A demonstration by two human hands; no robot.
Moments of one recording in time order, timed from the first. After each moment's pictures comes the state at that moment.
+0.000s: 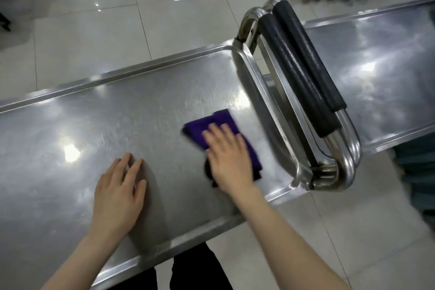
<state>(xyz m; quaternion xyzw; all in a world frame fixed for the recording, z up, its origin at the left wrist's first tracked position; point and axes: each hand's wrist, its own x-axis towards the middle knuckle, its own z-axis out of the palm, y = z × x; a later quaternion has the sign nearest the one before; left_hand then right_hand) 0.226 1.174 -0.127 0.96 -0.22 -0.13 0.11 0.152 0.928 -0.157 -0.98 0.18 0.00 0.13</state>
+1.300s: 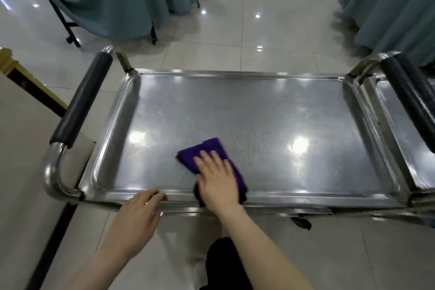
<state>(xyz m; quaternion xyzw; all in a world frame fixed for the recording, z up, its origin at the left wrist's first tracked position) 0.094 1.468 -0.105 0.97 -0.16 -0.09 0.12 0.132 1.244 -0.153 -0.98 -0.03 0.04 0.18</state>
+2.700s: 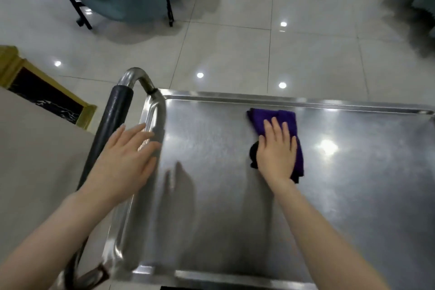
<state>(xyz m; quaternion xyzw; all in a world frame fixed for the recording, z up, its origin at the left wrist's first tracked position) 0.377 1.536 -0.049 0.97 -0.25 0.01 0.00 0.371 1.200 -0.163 -0.97 0.20 -0.02 0.14</state>
